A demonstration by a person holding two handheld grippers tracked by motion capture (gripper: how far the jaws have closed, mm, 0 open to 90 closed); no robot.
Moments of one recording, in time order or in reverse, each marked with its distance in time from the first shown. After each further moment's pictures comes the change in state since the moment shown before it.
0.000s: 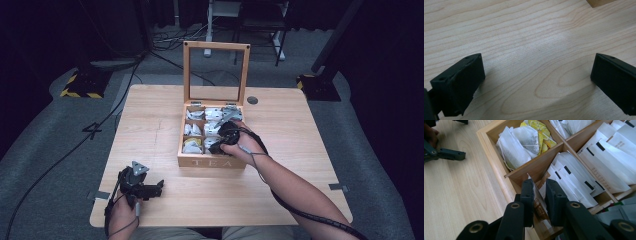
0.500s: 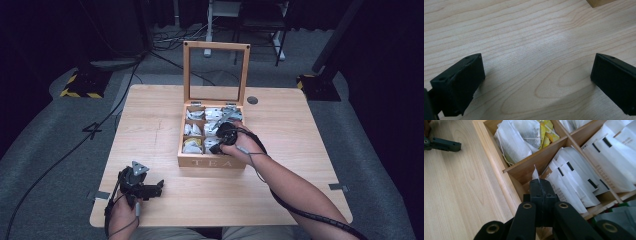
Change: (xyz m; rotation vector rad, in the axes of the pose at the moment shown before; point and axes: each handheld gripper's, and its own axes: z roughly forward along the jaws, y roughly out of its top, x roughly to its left) left arm 0.000 0.000 0.000 0.000 -0.001 0.000; right arm 0.002 0.003 0.002 0.050 -0.011 -0.035
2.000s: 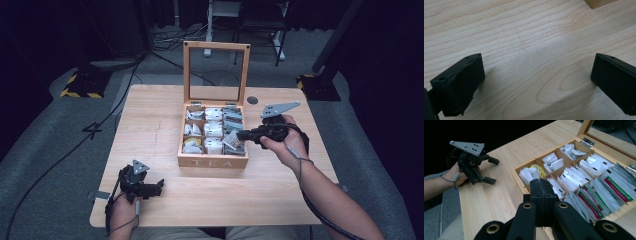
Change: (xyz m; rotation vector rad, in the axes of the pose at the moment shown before) left arm 0.003 0.004 0.003 0.000 -0.020 0.018; right arm 0.011 -0.050 -0.135 -0.414 -0.003 0.003
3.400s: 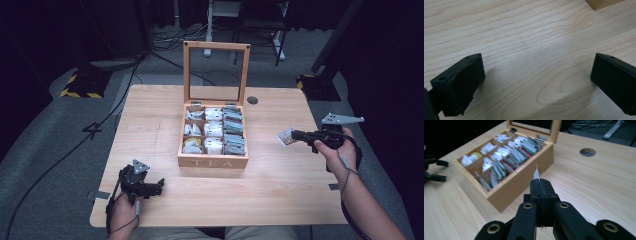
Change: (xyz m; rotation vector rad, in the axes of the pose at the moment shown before) left arm -0.002 0.000 0.000 -0.004 0.014 -0.017; right arm -0.076 -0.099 -0.100 -0.094 -0.278 0.185
